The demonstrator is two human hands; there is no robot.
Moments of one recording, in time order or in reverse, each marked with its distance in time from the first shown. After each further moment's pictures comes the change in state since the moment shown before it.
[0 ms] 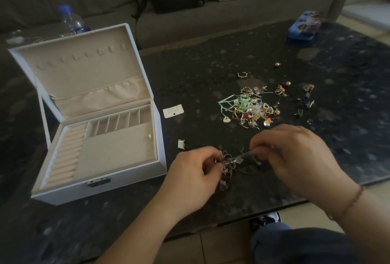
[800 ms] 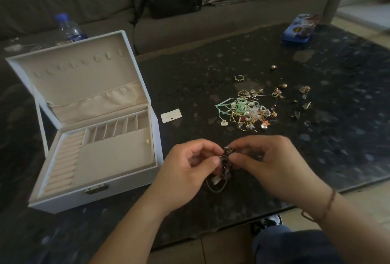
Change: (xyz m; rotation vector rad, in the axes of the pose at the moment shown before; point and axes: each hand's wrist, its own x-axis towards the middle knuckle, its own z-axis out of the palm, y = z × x) left_hand 0.007 0.002 -0.018 -0.443 -0.086 0.025; right_hand 0.007 -0.024 0.011 0.571 -0.138 0.202
